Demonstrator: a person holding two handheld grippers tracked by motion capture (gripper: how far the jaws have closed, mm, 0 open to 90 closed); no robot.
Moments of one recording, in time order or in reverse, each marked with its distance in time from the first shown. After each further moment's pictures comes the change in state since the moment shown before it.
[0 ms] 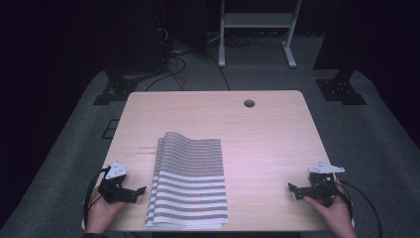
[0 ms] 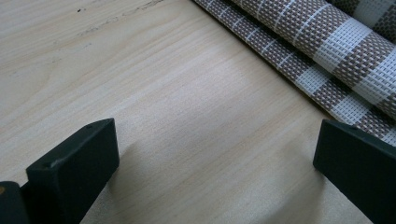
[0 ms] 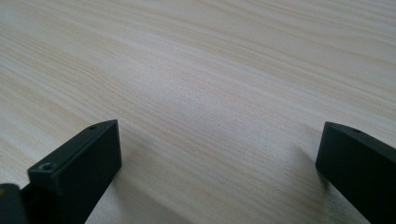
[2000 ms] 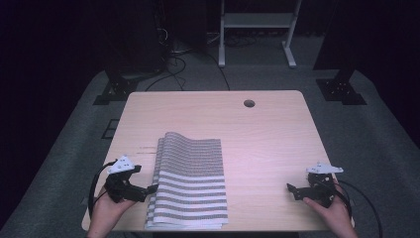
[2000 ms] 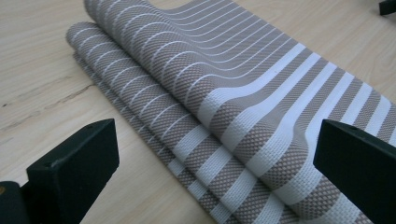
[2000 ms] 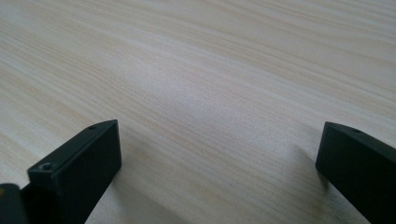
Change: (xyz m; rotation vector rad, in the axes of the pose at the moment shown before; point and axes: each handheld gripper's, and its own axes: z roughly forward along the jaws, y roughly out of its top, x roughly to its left) left arm -0.048 0.056 -0.031 -0.091 -0.175 0.002; right arm 0.003 0.001 0.001 0.000 0.006 -0.007
